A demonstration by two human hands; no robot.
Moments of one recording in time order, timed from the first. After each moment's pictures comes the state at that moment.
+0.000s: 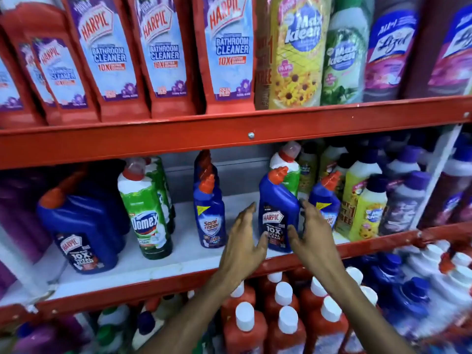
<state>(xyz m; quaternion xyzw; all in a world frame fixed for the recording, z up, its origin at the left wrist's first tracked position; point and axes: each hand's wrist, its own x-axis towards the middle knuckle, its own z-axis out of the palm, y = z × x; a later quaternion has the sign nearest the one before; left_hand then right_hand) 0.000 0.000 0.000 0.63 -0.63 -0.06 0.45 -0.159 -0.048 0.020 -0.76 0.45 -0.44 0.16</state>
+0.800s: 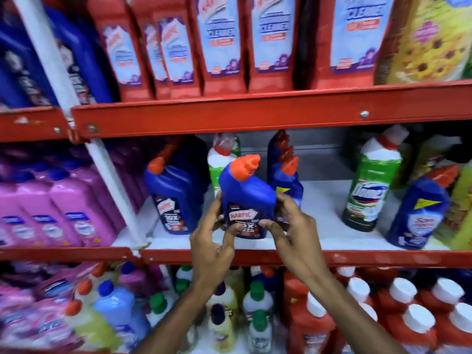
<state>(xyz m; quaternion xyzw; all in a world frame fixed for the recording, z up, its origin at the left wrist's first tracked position) 0.132 0.141 -0.002 0.60 -0.46 0.05 0.65 -0.017 0.053 0.033 -0.77 0.23 -0.47 0.36</state>
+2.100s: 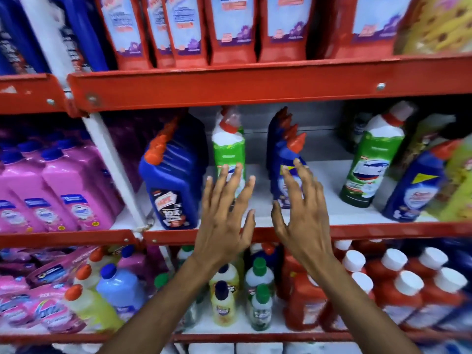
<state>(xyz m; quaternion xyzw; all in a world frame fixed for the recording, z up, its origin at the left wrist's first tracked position) 0.147 0.152 -0.001 0.63 -0.62 0.33 0.33 -0.005 0.062 0.007 -0.82 0.33 -0.47 0.01</state>
